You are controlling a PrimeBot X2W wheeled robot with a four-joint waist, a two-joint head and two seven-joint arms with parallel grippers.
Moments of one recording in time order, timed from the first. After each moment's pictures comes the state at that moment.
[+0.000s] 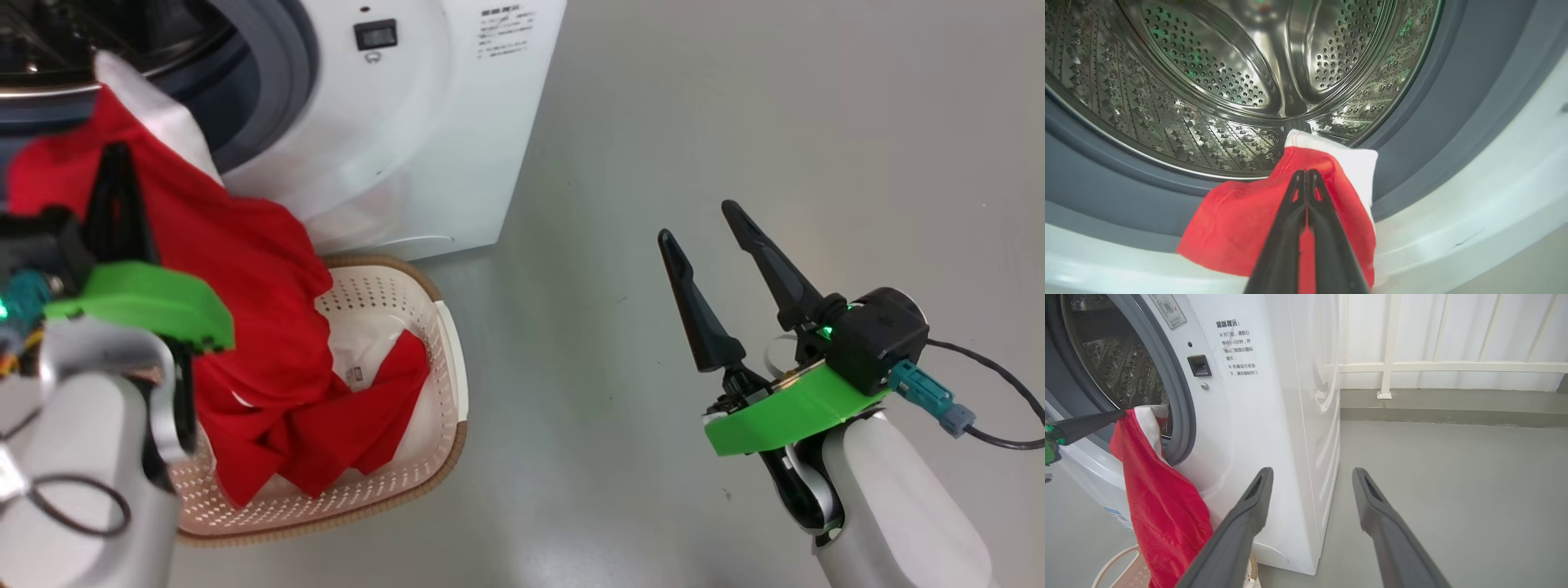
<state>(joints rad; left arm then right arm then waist) -0.65 0.25 -0.10 0.36 -0.28 0.23 -0.05 -0.37 -0.06 0.23 0.19 0.31 0.13 -0.26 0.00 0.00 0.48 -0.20</state>
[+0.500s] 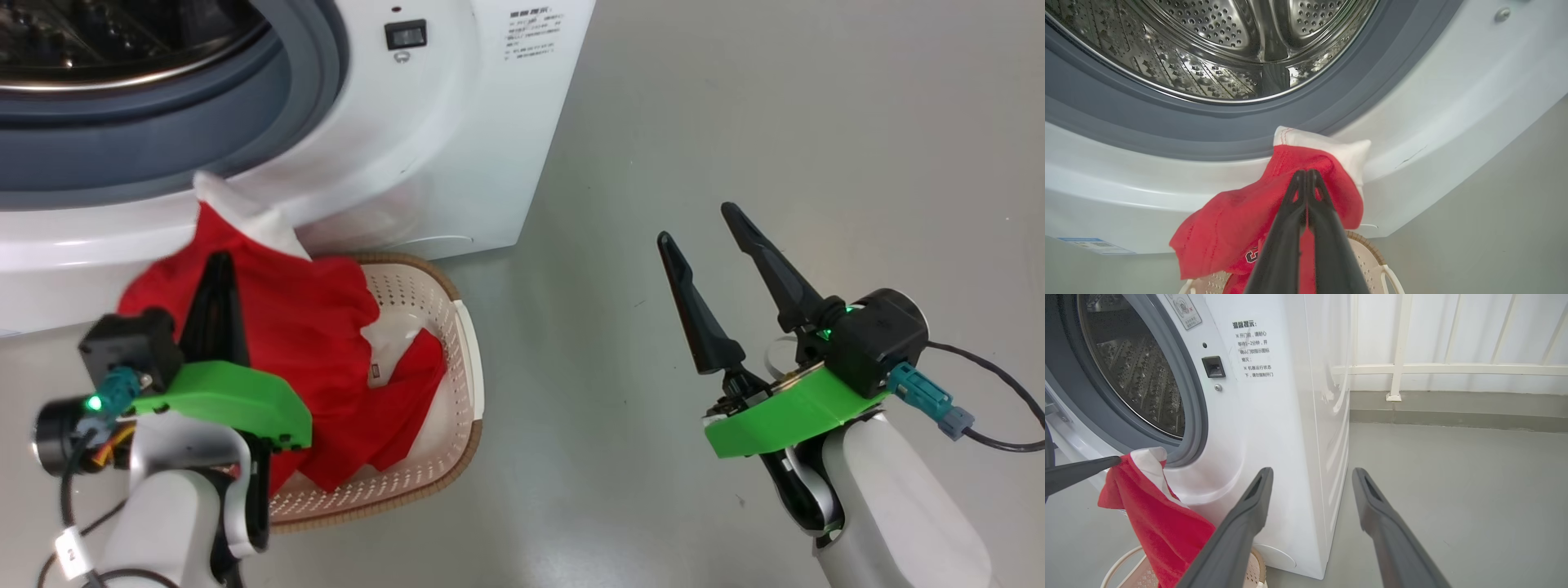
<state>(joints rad) -0.41 0.19 -0.16 0.15 -0.33 0.27 0.02 -0.37 -0.06 0.23 0.19 0.30 0.13 -0.26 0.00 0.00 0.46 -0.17</state>
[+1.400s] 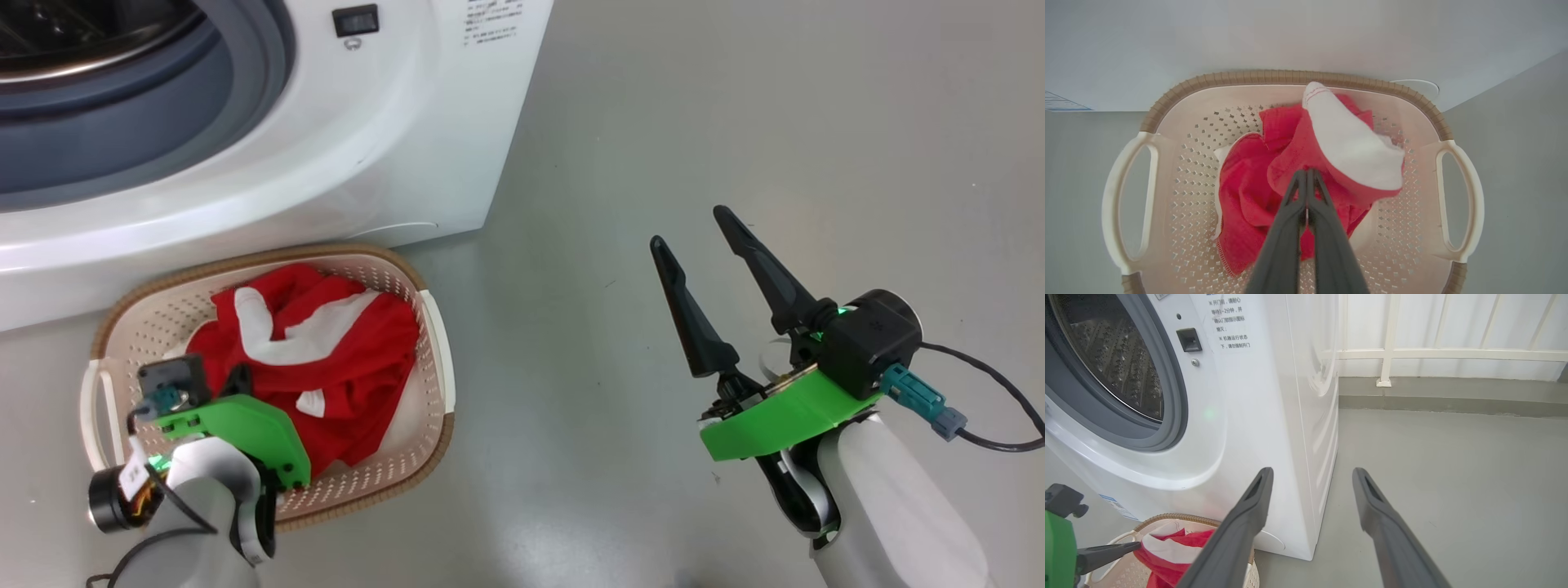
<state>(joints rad) -0.60 0.11 -0.17 0.92 -0.43 0.15 -0.09 -0.37 -0.06 0.25 0.19 0.30 0.13 -0.26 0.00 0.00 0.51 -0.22</state>
